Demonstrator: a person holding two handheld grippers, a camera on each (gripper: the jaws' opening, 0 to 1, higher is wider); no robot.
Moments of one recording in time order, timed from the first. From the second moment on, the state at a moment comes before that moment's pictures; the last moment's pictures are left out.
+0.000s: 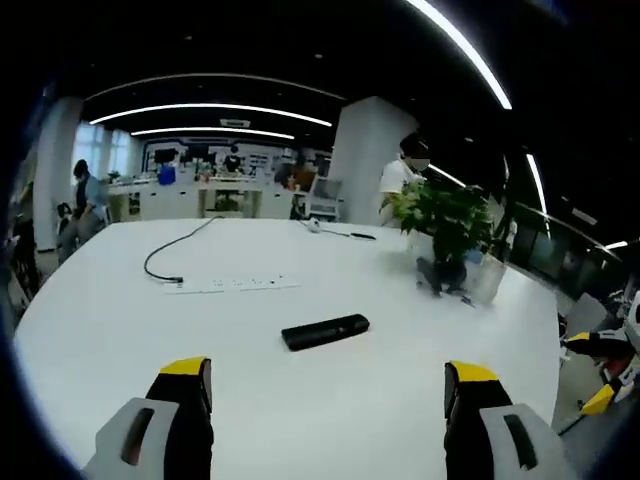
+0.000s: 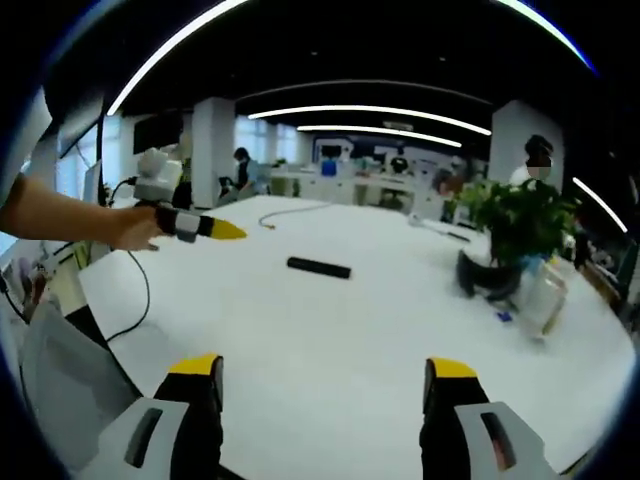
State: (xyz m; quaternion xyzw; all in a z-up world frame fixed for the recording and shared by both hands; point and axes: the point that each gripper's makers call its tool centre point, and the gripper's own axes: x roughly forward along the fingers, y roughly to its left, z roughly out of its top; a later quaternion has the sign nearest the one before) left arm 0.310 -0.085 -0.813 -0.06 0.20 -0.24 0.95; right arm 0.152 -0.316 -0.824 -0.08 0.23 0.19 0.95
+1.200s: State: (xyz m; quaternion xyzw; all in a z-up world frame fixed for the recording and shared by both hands) left arm 0.151 -0.043 -0.812 0.02 0.16 -0.12 0.98; right arm 0.155 -0.328 -0.818 -0.07 0.21 0.16 0.96
